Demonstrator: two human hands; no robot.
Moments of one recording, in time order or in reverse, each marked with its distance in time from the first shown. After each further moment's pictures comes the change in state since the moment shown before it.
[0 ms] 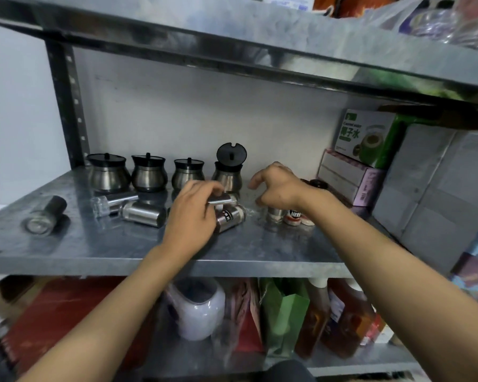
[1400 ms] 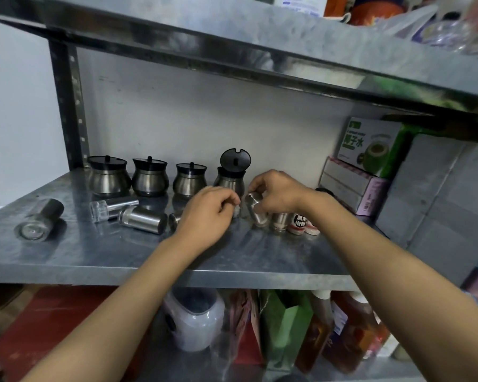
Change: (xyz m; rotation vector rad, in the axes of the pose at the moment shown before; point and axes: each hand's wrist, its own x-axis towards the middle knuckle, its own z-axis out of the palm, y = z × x) left_hand 0.025 0.005 0.010 -0.056 -0.151 -0.063; right_hand 0.021 -0.001 0.006 0.111 -0.043 -0.045
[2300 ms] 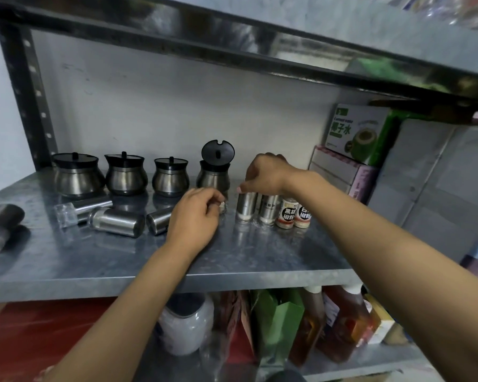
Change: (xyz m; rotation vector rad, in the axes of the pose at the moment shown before) left_hand 0.003 -0.016 0.034 -0.029 0.053 -0.095; right_hand 0.024 0.017 -0.014 -0.246 0.035 0.084
